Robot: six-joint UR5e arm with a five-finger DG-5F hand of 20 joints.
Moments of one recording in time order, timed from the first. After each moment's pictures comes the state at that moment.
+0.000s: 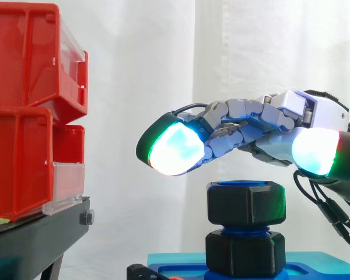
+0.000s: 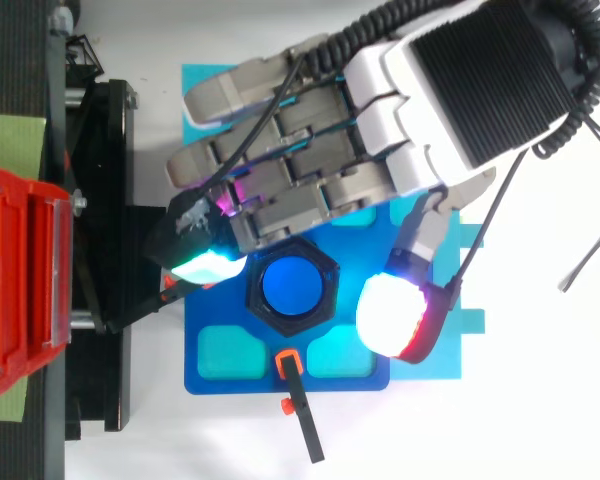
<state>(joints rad) -0.09 -2.39 -1.18 -2.26 -2.26 -1.27</state>
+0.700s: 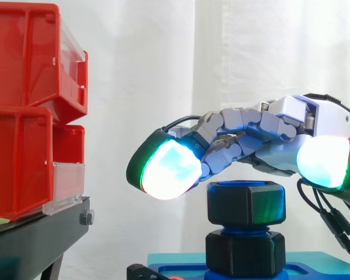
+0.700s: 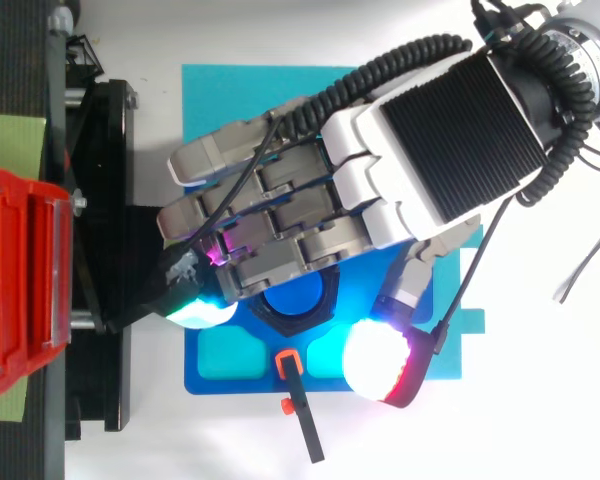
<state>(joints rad) -0.05 -2.39 -1.18 -2.33 -2.22 -1.27</state>
